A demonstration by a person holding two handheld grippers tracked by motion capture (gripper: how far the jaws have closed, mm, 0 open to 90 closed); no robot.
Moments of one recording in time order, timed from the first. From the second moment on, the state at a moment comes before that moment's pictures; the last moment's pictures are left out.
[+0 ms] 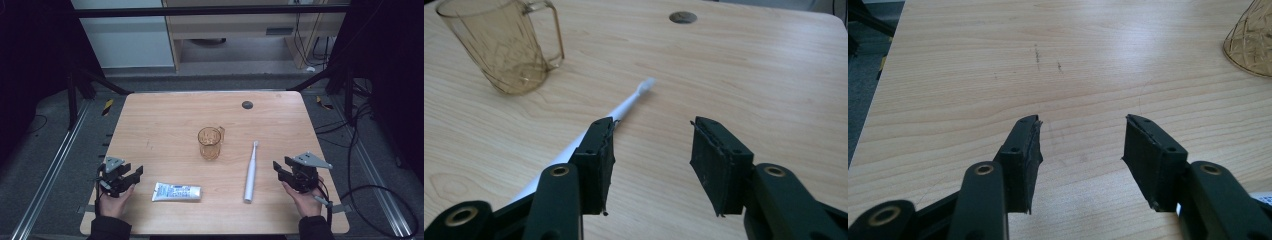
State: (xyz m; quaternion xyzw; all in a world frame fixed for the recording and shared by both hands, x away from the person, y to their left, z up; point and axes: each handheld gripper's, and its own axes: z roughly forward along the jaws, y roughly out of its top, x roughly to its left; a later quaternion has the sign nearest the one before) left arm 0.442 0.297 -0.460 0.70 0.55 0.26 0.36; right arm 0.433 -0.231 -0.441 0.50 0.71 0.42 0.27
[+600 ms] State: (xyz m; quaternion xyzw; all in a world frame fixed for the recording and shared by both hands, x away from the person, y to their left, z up) left arm 0.442 0.294 -0.459 0.70 0.55 0.25 0.37; right arm 0.464 -0.199 -0.446 0.49 0.72 0.41 0.27
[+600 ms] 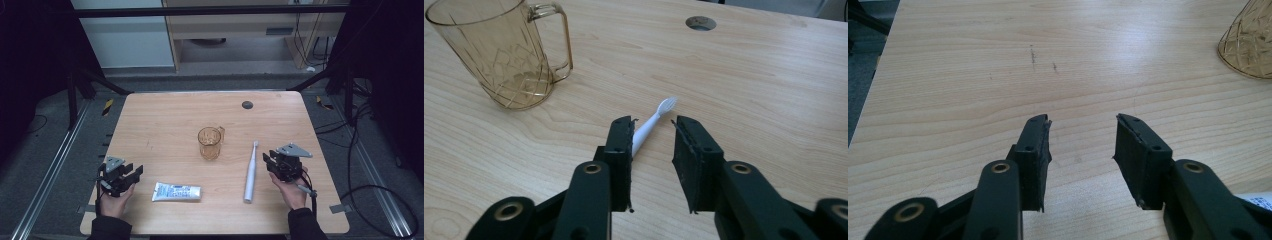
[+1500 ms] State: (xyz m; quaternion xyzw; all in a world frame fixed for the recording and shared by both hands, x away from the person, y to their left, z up) left arm 0.442 0.292 -0.459 0.71 0.55 0.26 0.36; right arm 0.495 -0.178 -0.480 0.50 0.75 0.35 0.23
